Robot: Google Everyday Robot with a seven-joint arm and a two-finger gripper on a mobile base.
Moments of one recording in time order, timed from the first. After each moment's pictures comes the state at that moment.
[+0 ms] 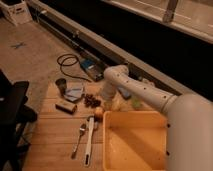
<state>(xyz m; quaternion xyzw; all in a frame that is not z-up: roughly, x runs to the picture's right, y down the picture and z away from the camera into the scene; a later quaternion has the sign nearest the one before) -0.014 0.095 0.873 -0.30 -0.25 -0.22 0.89</state>
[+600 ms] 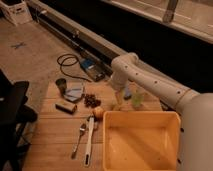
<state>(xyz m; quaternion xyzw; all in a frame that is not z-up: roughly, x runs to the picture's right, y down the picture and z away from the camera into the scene) 0.072 0.028 0.840 -0.26 -0.15 -0.20 0.94</state>
